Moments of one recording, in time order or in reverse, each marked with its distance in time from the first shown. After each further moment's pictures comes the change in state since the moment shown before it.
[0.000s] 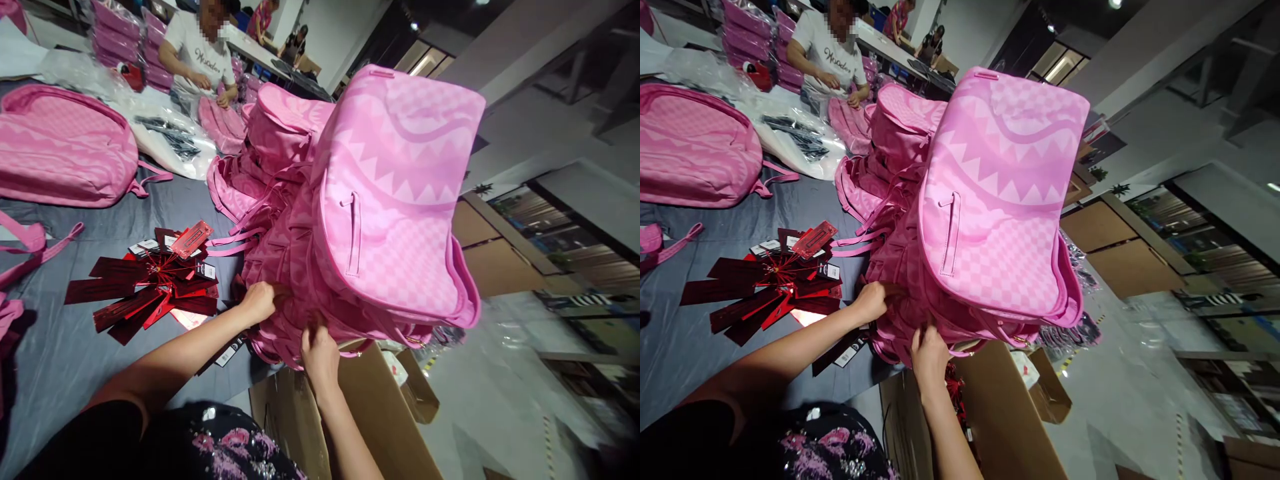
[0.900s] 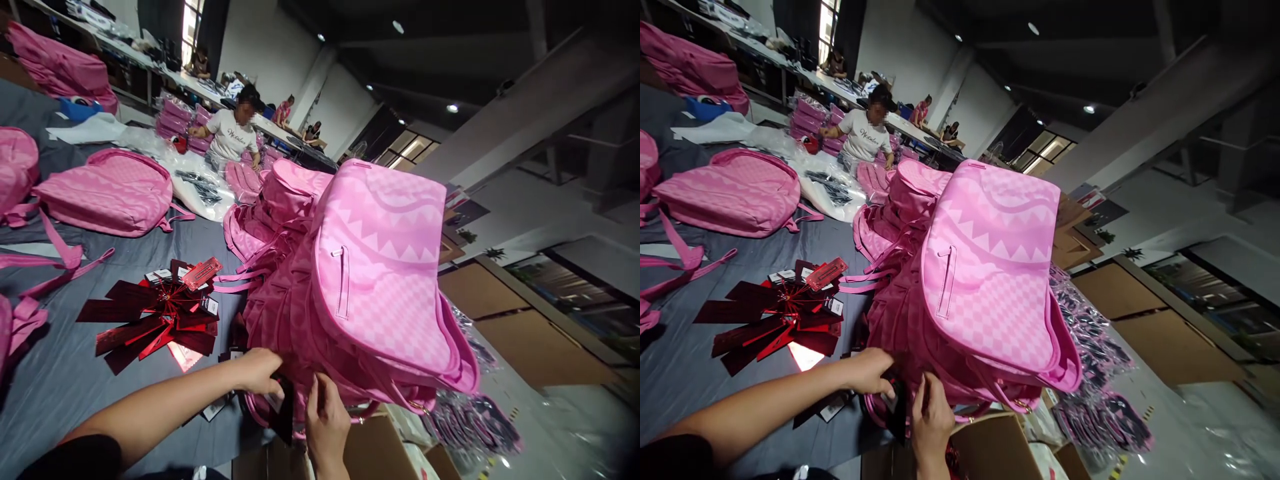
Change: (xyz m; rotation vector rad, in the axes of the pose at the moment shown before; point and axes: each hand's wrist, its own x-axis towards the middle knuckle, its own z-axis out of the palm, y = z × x) left_hand -0.031 0.022 0.012 0.156 -0.368 -0.020; right_hand 0.000 0.017 -0.004 0.176 0.498 -0.408
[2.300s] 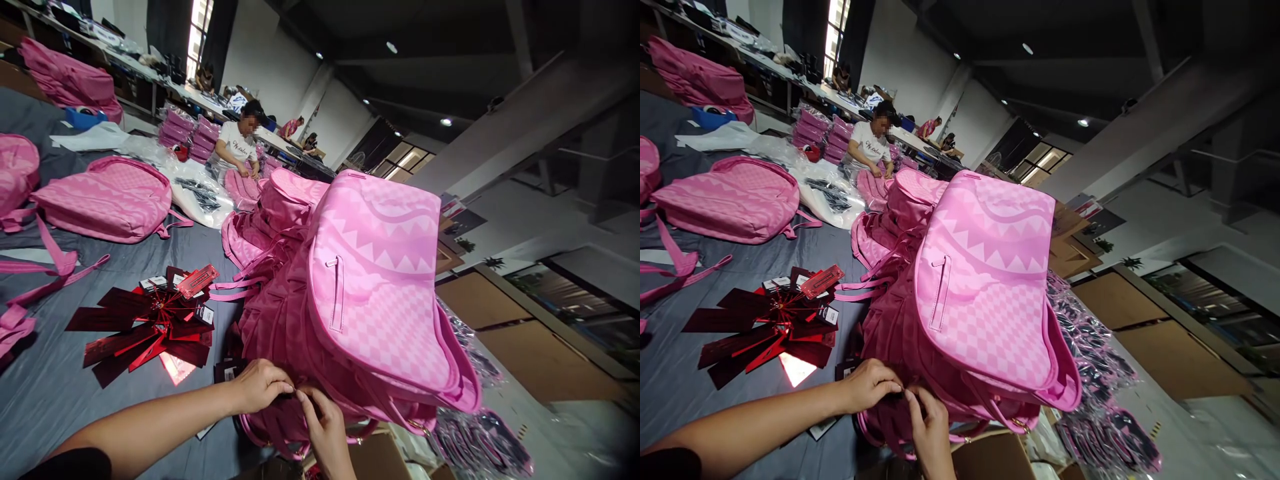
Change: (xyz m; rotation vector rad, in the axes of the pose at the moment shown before) left_hand 0.010 0.000 0.019 -0.432 0.338 0.240; right_hand 0.020 0.022 -0.004 0.515 -0.463 0.193
